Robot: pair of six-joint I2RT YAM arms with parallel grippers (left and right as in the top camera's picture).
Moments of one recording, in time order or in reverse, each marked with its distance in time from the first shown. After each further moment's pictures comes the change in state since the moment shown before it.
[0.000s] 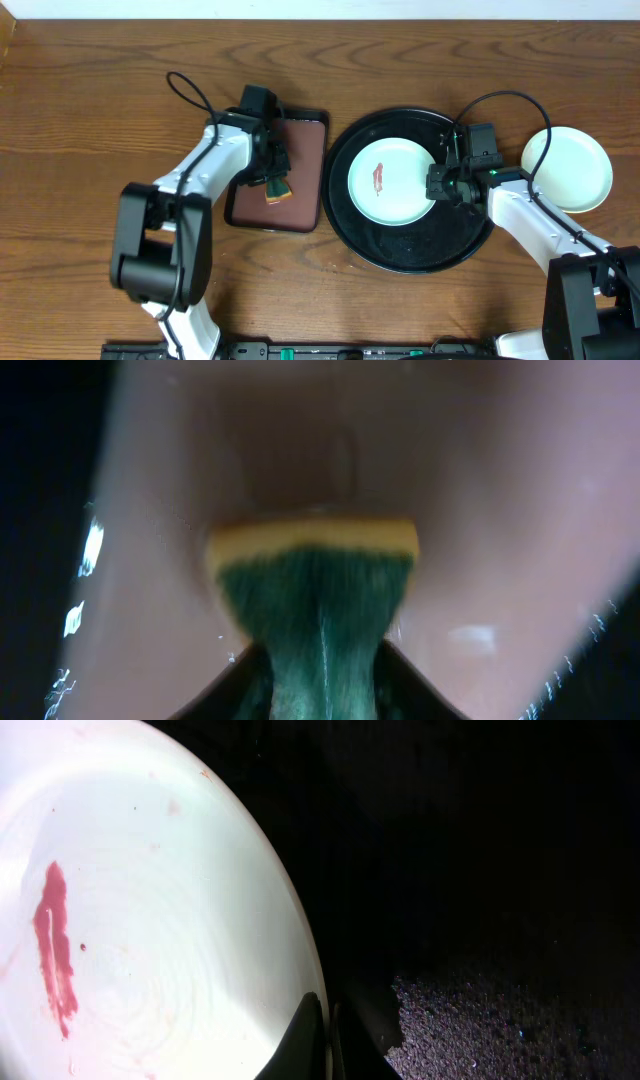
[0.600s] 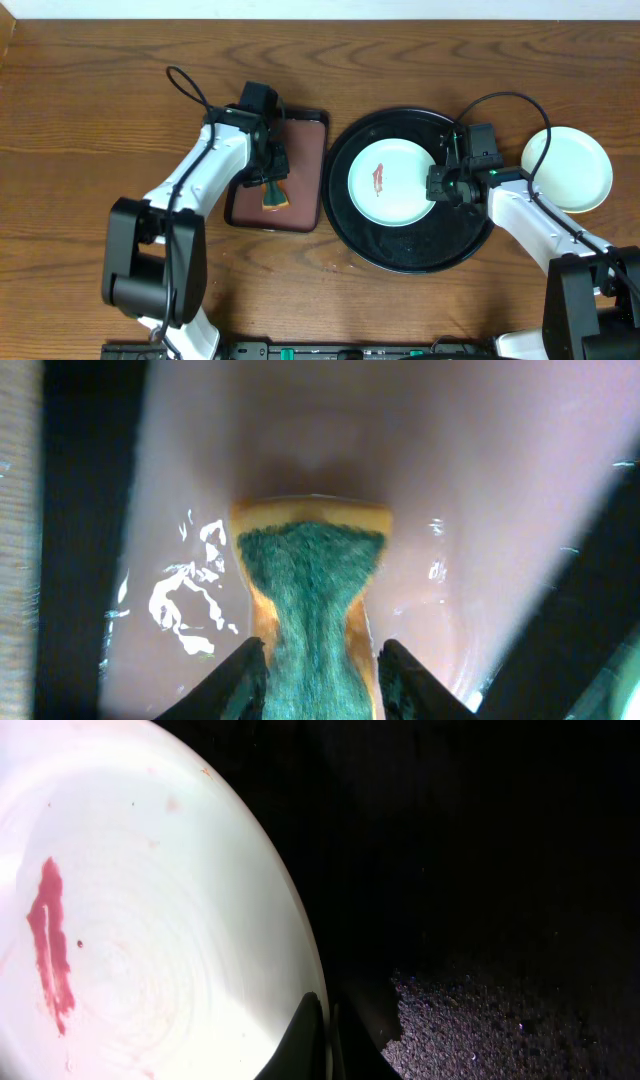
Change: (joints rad) left arm -0.010 -0.091 0.033 -0.144 -0.013 0.061; right arm 0.000 0.000 0.000 -0.012 0.000 0.000
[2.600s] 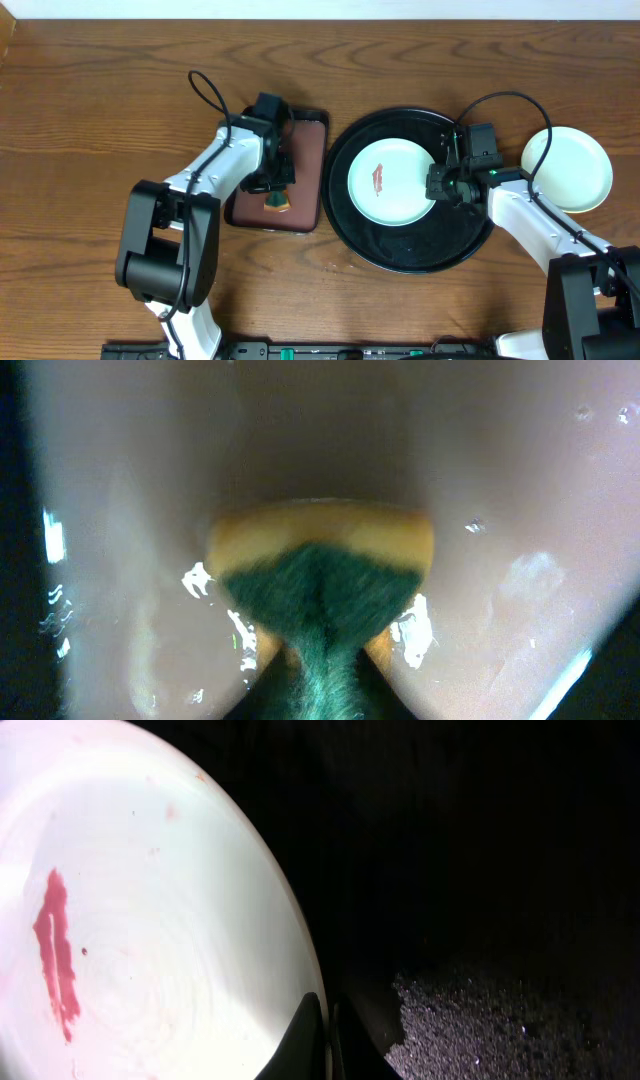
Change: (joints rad) left arm -0.025 0.083 -0.014 0.019 -0.010 0.060; right arm 0.000 0.000 0.000 0.011 0.000 0.020
